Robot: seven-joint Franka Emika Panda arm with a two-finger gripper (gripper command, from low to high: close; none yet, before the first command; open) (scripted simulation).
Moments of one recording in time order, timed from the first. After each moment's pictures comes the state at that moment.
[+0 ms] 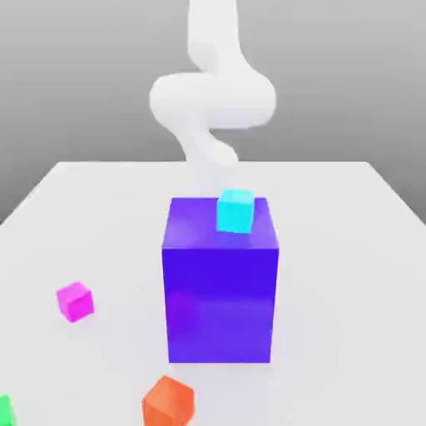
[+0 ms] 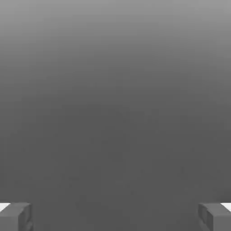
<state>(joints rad) -0.03 -0.72 -0.04 -2.35 0.00 2.35 0.80</state>
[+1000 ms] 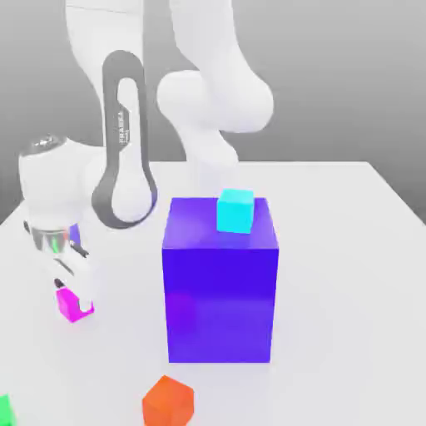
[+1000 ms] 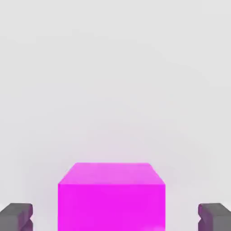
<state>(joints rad) -0.62 0.29 -0.09 -2.79 0.34 3.07 0.54</state>
